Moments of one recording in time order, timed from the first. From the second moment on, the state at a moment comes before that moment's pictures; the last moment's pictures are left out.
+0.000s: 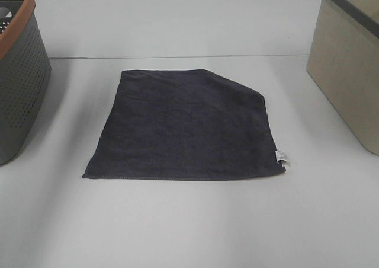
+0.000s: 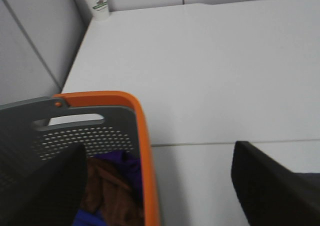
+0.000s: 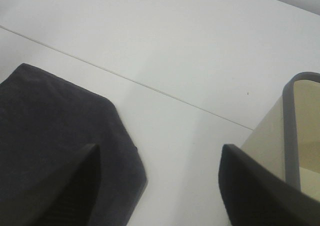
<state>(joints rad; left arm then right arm) -0.25 1.64 -1.40 0.81 0.43 -0.76 0.26 1.41 -1.19 -0.08 0.38 -0.15</state>
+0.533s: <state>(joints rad) -0.24 1.73 -1.81 0.28 0.99 -0.15 0.26 1.76 -1.83 -0.17 1.13 0.03</state>
